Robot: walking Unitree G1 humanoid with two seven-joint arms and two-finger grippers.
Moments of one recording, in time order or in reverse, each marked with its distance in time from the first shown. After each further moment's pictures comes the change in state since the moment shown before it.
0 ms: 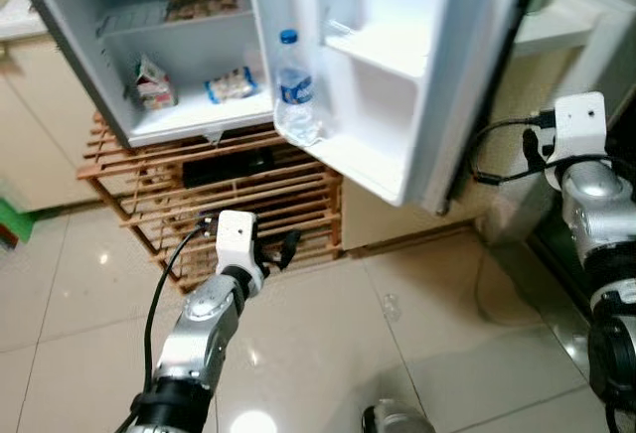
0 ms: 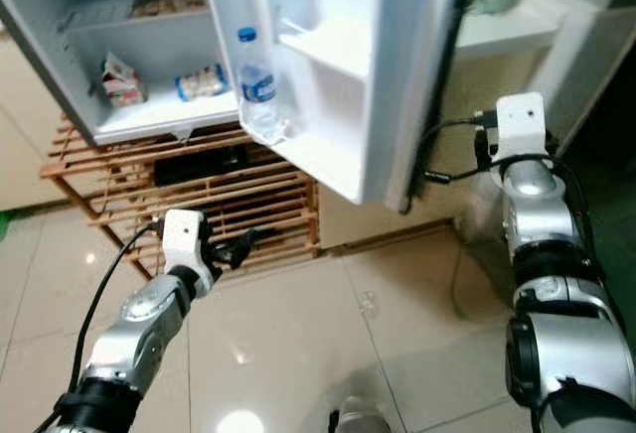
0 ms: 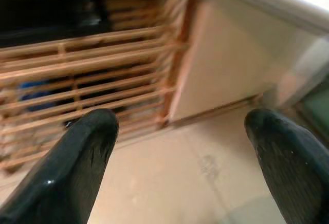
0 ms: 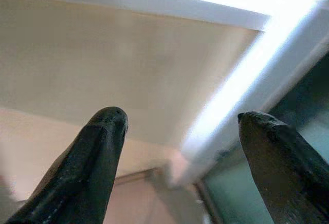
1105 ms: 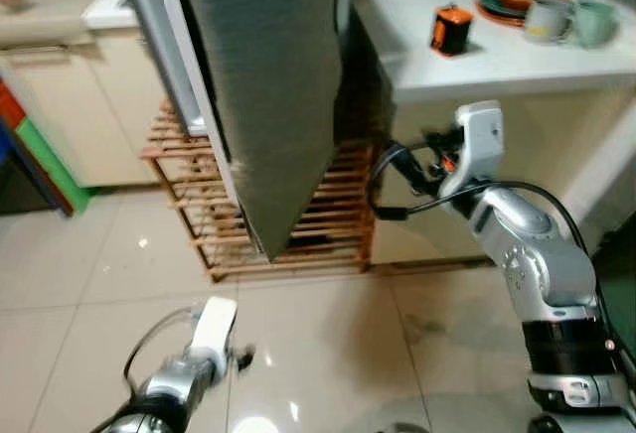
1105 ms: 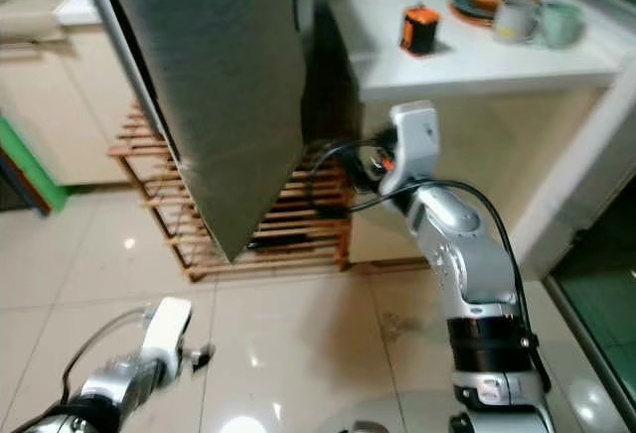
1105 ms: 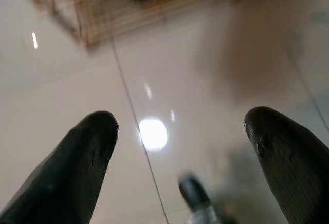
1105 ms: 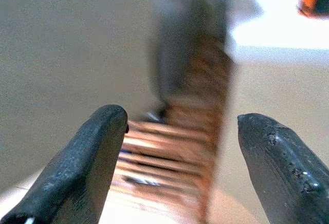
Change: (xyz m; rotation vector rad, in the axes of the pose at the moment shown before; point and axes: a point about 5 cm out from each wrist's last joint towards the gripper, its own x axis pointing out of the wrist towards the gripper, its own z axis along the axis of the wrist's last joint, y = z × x) left arm -0.009 0.036 -0.085 0.206 0.441 0.088; right arm -0.079 0.085 -0.013 0.257 -0.050 0.471
